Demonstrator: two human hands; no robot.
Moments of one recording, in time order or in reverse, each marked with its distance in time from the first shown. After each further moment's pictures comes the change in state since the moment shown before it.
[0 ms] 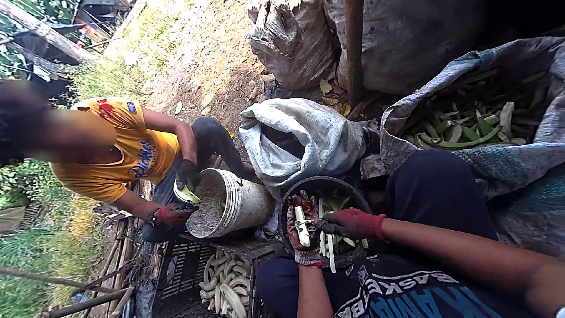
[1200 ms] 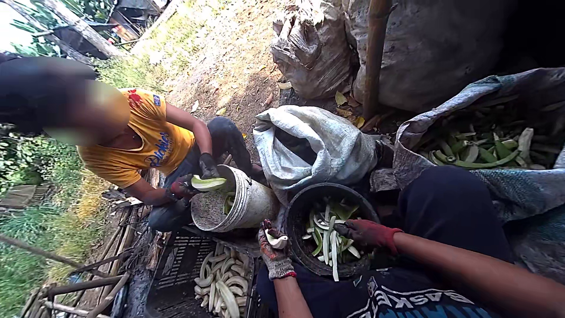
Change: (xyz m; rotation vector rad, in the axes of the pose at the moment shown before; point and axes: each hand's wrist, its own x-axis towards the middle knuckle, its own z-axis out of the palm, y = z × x) left_hand 0.067 0.044 -0.142 -0.255 0.138 0.112; right_hand 0.000 0.013 0.010 0.205 -0.027 0.373
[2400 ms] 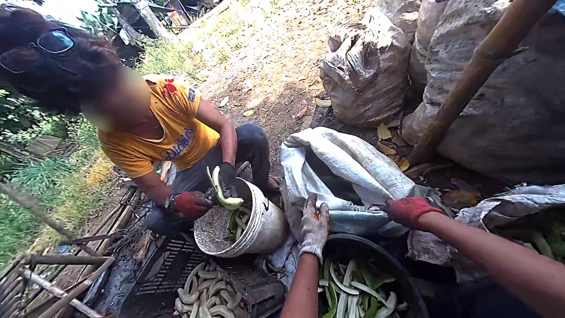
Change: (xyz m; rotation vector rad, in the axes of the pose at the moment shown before) left_hand 0.127 -0.065 0.142 1.505 -0.299 0.204; right_hand 0.113 -0.038 -0.206 -0.754 0.164 0.276
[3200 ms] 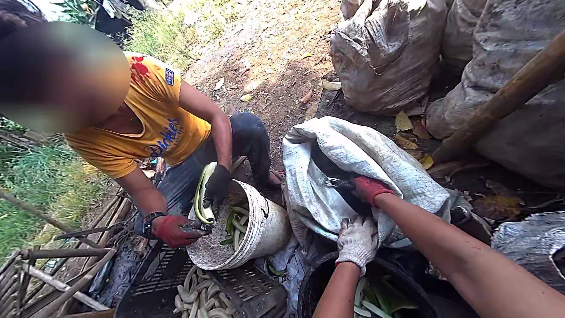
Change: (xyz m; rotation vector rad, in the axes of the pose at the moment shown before) left_hand 0.030 -0.019 0.094 0.641 -0.594 0.131; right_hand 0.144 -0.074 -0.041 0.330 0.157 -0.065
